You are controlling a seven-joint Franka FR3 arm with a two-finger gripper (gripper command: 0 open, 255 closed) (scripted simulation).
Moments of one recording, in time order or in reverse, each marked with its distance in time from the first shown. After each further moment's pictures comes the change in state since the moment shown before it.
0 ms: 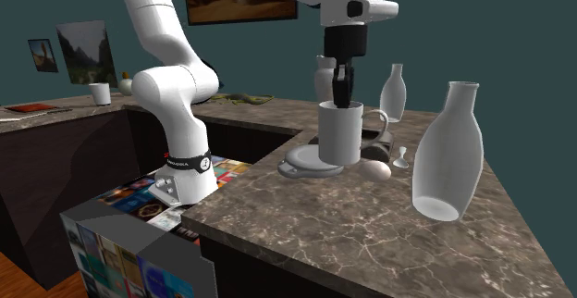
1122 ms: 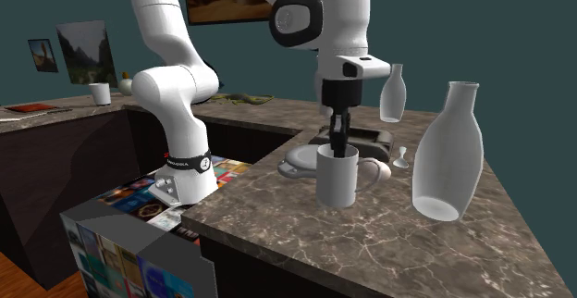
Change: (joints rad) arm 0.000 0.104 -0.007 -0.140 0.006 0.243 -0.008
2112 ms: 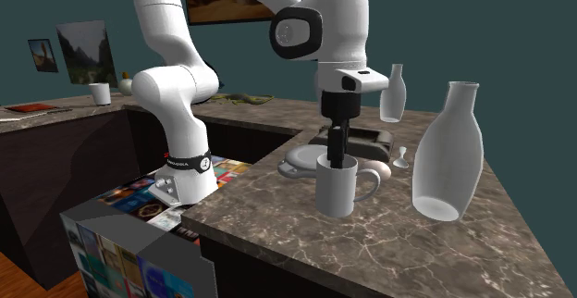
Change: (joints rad) arm 0.001 0.036 -0.001 -0.026 0.003 0.061 -0.002
